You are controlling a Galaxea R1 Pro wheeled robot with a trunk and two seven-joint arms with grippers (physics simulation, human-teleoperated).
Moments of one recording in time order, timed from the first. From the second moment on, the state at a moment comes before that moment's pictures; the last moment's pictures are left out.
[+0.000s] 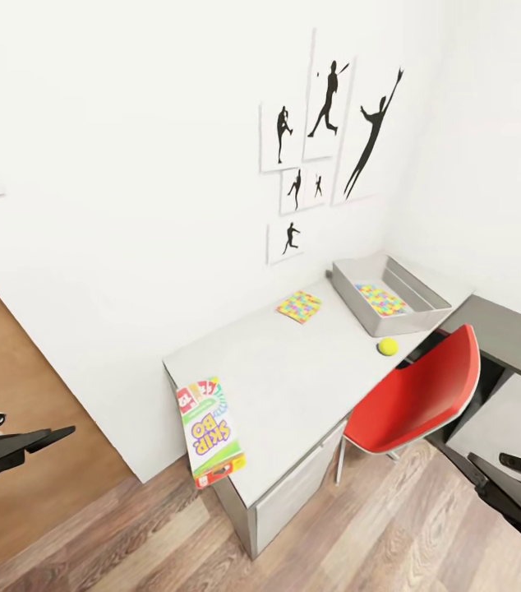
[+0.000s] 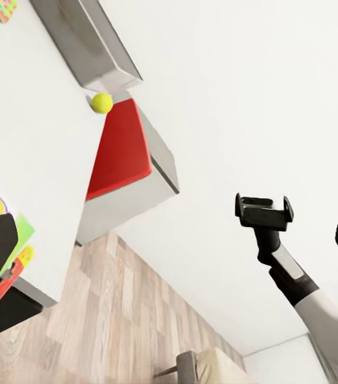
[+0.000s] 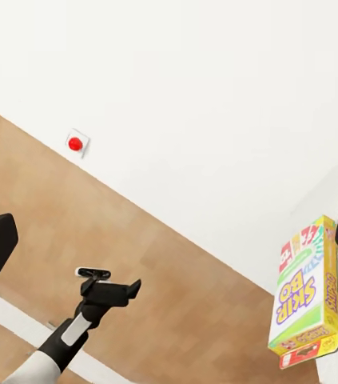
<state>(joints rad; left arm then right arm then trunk) -0.27 0.61 0.33 -1.20 0.55 0.87 -1.57 0.02 -0.31 -0.47 -1.49 -0.91 0.72 1.27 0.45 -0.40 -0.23</state>
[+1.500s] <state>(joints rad) -0.27 0.61 0.33 -1.20 0.55 0.87 -1.57 0.02 -0.31 -0.47 -1.49 -0.91 0.70 1.27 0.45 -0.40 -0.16</state>
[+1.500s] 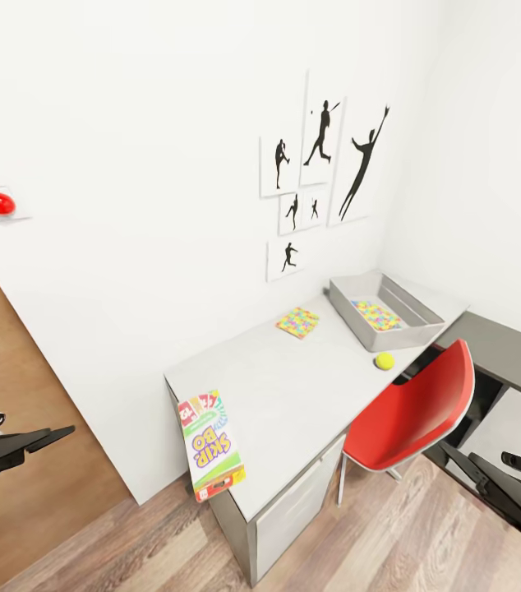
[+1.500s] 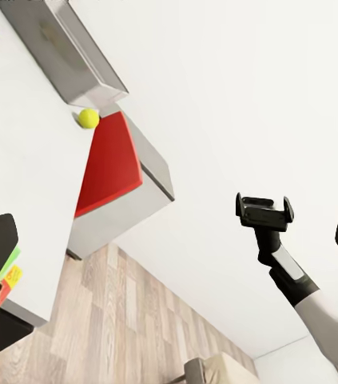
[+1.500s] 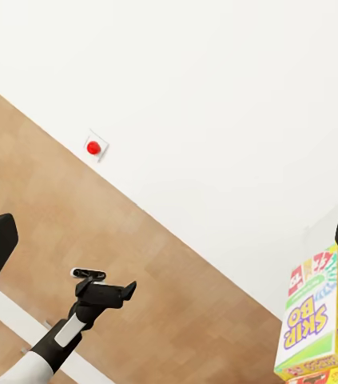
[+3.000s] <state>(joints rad) -0.27 0.61 0.33 -1.10 0.45 0.87 -1.57 0.04 -0.31 -0.54 -1.49 -0.91 0.69 1.37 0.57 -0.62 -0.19</state>
